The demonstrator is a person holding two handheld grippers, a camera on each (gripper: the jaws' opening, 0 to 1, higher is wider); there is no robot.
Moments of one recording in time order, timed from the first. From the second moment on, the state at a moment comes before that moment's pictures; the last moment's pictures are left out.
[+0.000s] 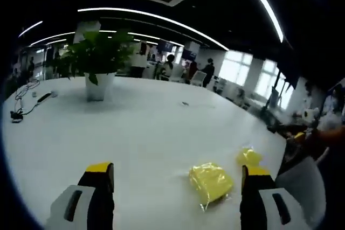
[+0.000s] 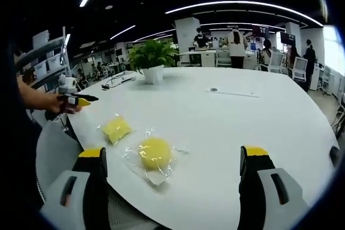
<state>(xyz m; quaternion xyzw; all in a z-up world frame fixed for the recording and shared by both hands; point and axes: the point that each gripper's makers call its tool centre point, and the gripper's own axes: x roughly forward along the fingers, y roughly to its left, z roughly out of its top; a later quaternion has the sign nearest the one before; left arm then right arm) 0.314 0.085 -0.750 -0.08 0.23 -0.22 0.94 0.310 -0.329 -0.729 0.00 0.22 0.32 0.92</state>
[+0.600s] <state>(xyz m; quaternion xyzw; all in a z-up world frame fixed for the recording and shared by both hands) 0.270 0.117 -0.724 -0.10 0.21 -0.19 0.95 0.294 -0.334 -0.757 0.01 0.25 0.31 0.92</state>
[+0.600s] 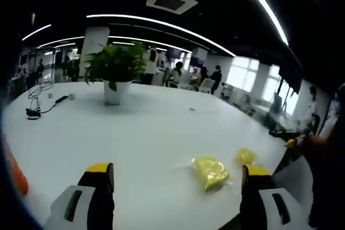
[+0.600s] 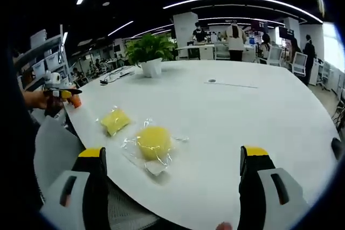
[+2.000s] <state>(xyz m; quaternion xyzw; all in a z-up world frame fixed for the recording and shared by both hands) 0.352 -0.076 -0.747 -0.14 0.29 -0.32 0.89 0.271 -0.321 -0.761 0.02 0.26 0.30 0.92</state>
